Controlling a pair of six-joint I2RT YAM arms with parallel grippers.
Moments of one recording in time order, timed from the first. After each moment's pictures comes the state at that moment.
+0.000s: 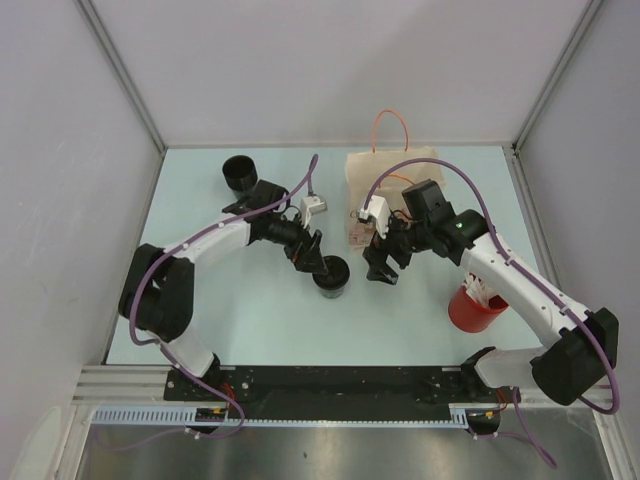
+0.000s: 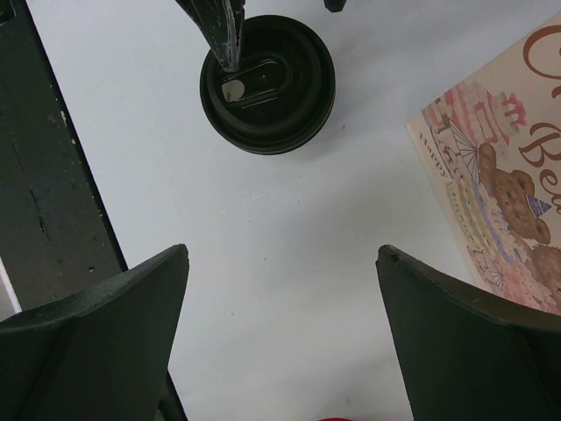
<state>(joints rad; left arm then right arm) -0.43 1.66 1.12 -0.46 0.87 0.30 0.56 1.30 1.19 -0.77 -0.51 -0.46</state>
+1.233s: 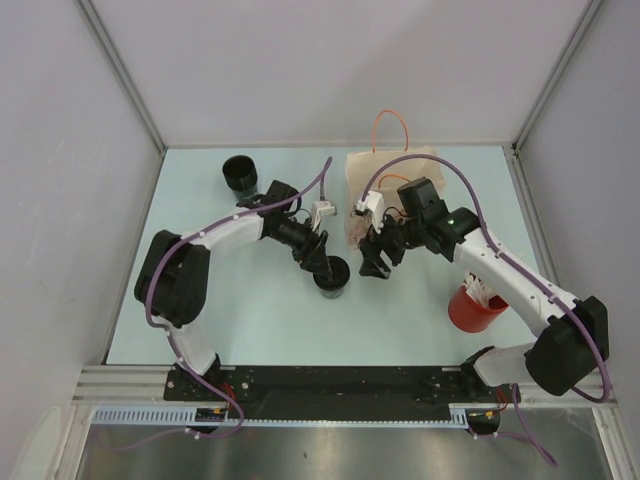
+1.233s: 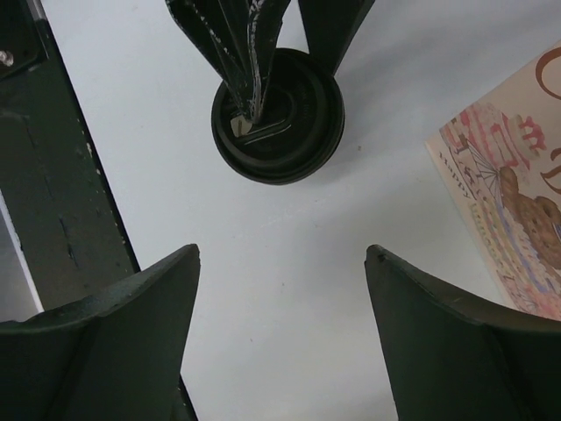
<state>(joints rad) -0.46 1.77 1.19 -0.53 0.90 0.33 0.56 1.33 1.18 -0.70 -0.57 -0.39</state>
